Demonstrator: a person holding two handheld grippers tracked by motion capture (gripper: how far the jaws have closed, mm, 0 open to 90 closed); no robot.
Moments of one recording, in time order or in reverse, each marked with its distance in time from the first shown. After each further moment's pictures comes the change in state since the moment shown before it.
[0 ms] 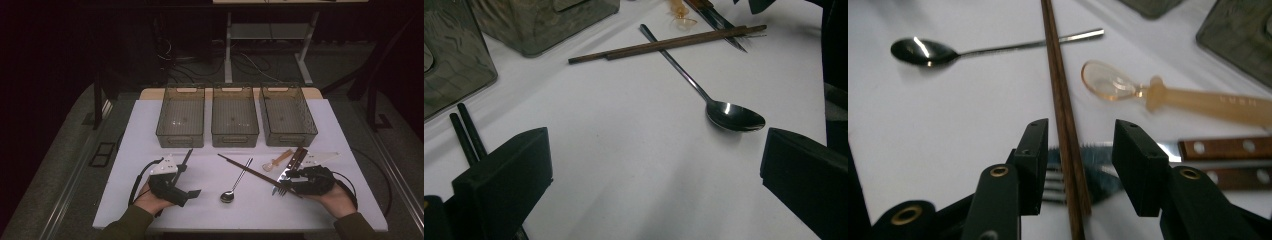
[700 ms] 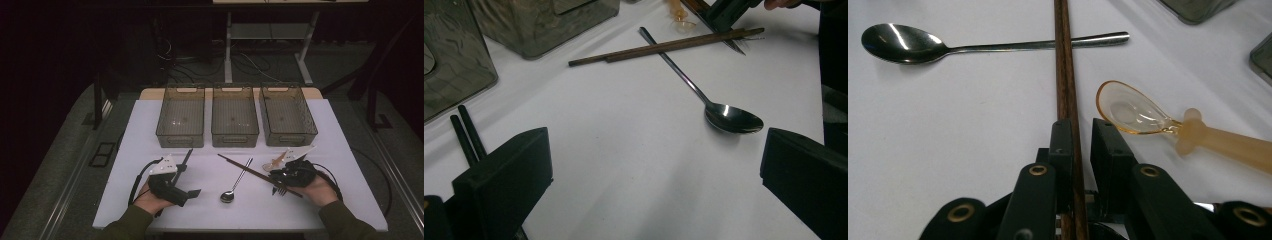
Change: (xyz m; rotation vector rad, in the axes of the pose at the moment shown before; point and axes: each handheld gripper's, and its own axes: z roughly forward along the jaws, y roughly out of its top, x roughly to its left) left arm 0.000 0.000 -0.001 -0.012 -0.003 -0.006; right arm -0.003 0.018 0.037 0.092 0.035 -0.077
